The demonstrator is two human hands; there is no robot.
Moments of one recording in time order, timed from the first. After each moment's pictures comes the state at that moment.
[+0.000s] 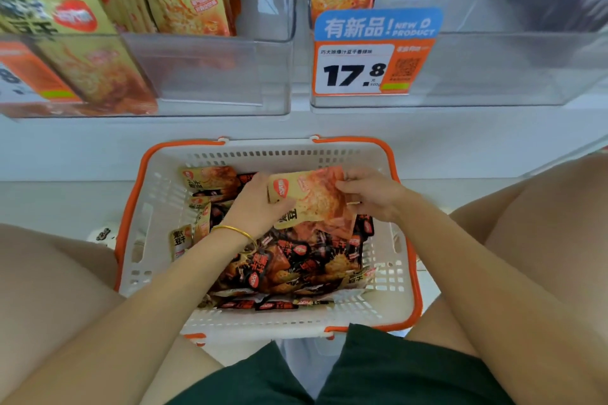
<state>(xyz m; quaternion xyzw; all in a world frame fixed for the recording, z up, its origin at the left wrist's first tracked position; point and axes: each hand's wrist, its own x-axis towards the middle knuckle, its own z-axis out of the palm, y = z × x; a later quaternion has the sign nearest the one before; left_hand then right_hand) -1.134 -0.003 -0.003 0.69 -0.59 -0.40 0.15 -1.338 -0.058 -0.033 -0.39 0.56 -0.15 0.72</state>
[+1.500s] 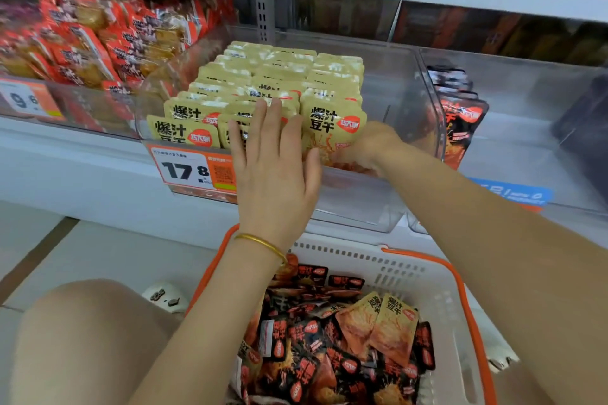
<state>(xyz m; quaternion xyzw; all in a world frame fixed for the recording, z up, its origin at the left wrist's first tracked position) -1.049 -0.046 0.131 0.68 -0.61 0.18 0.36 -1.157 -0.163 0.165 -0.74 0.62 -0.08 0.26</state>
